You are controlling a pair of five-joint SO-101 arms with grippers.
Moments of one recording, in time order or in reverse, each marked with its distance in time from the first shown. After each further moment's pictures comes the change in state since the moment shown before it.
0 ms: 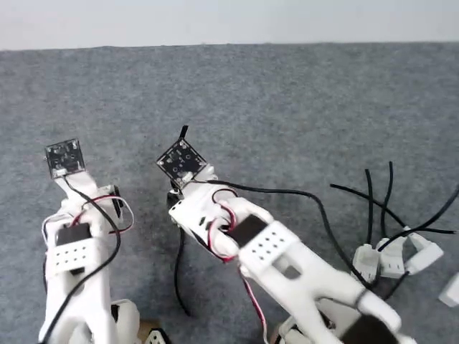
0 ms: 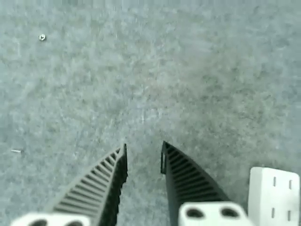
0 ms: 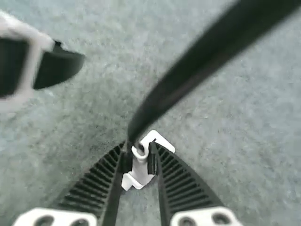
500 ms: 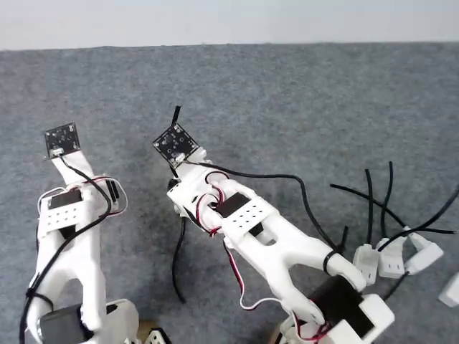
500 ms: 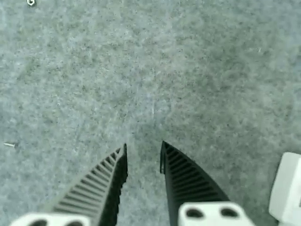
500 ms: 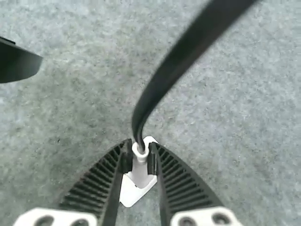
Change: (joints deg) left arm -1.7 19.4 -14.8 6.3 0.3; right arm 4.0 16.4 -9.6 -5.4 1.9
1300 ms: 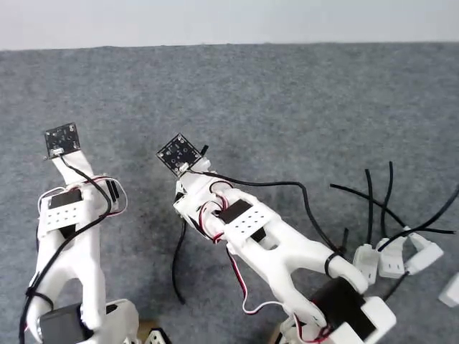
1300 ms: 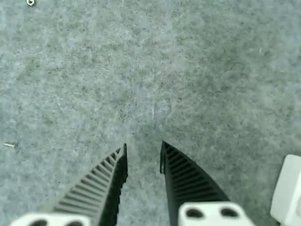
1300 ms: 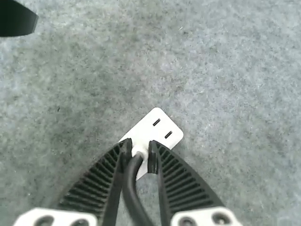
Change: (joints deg) left arm 0.0 0.3 -0.1 -0.3 0.0; right arm 0.0 -0.3 4.2 3.0 0.0
